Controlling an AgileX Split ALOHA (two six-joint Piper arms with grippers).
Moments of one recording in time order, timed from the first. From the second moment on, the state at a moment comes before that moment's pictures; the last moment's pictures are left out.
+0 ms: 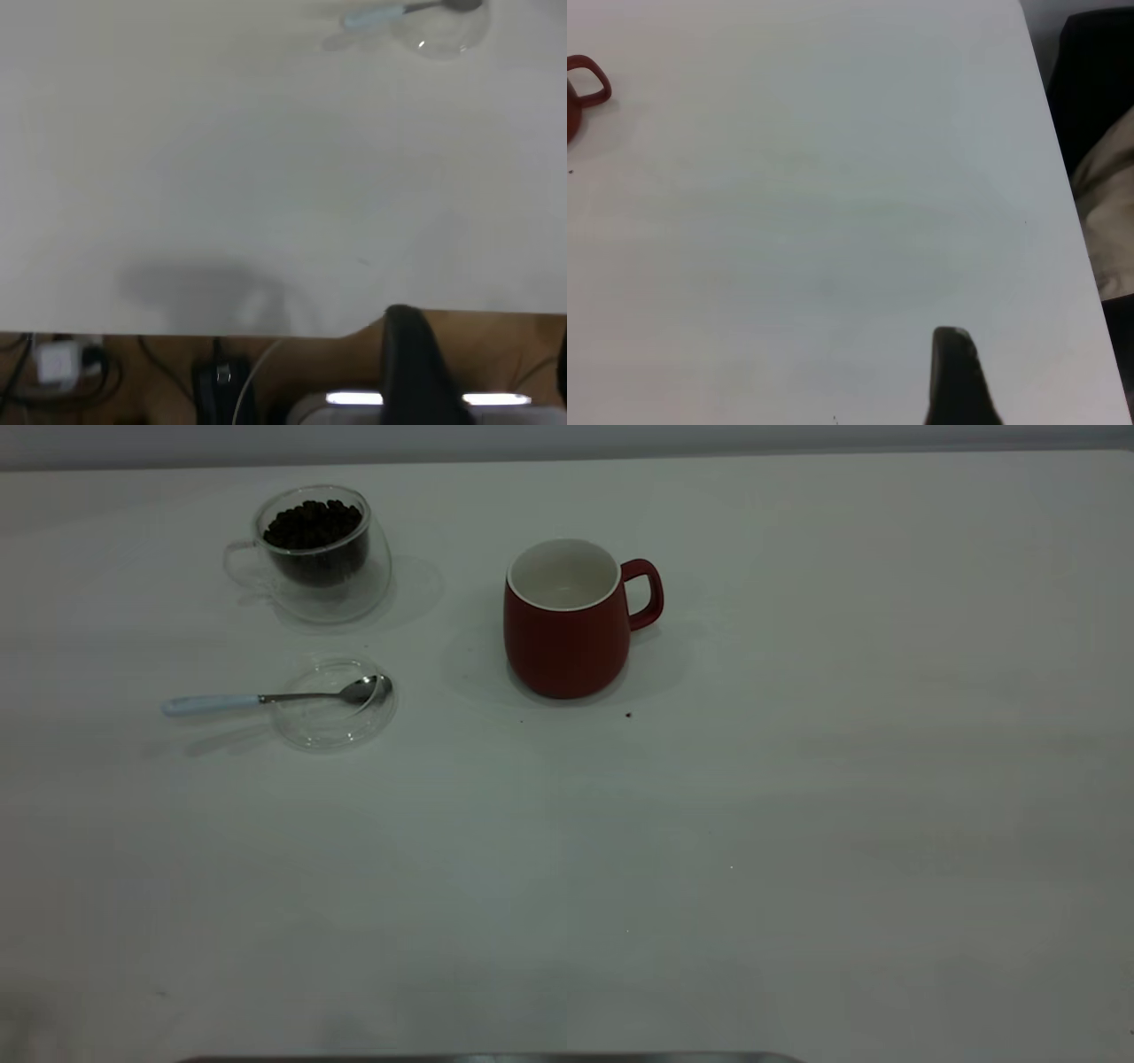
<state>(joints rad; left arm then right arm) 0.05 0.74 -0.53 -0.11 0.81 0.00 0.06 -0.02 -0.48 -0.08 1.14 0.02</state>
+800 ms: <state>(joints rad) 0.33 1.59 -0.99 -0.11 0.66 -0.01 0.06 -0.02 -0.48 -0.08 1.14 0.02</state>
